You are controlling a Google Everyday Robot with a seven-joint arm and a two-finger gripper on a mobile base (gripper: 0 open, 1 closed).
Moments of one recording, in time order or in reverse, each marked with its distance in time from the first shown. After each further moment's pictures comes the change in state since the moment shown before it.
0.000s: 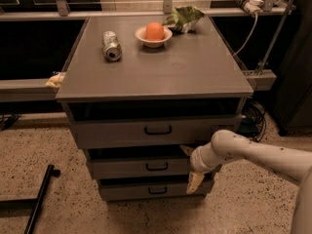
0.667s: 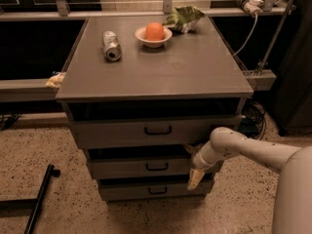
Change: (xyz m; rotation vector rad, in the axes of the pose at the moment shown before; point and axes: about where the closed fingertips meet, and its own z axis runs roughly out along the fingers) arm 0.025 -0.018 0.020 -0.018 0.024 0.056
